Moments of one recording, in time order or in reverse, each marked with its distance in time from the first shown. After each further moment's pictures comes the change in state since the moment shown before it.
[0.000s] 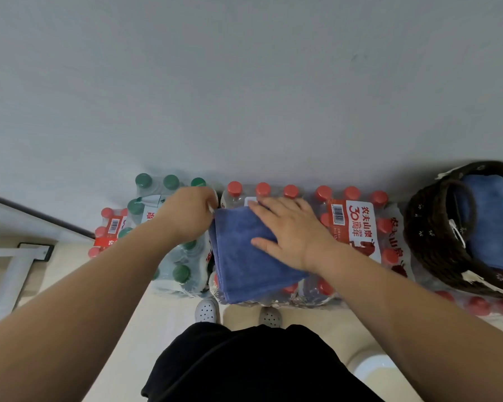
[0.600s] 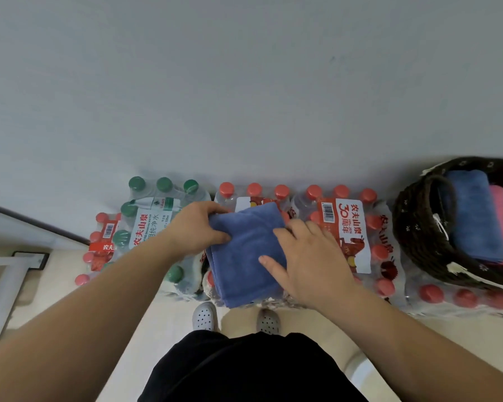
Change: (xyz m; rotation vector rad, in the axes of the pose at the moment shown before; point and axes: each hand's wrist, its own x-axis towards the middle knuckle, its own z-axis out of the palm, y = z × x) left_hand -0.024 0.019 0.015 -0.438 -0.137 -0.040; right_hand -0.068 -0.030 -0.012 -0.088 0.111 0.265
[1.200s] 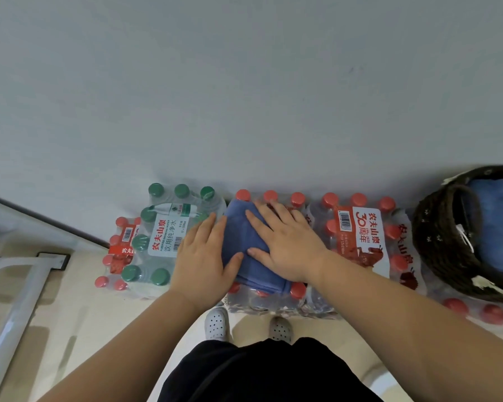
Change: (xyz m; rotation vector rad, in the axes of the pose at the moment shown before) left_hand -0.045 -0.031 0.041 0.465 0.355 0.129; right_hand 0.074 -0.009 0.039 -0.071 -0.124 -0.254
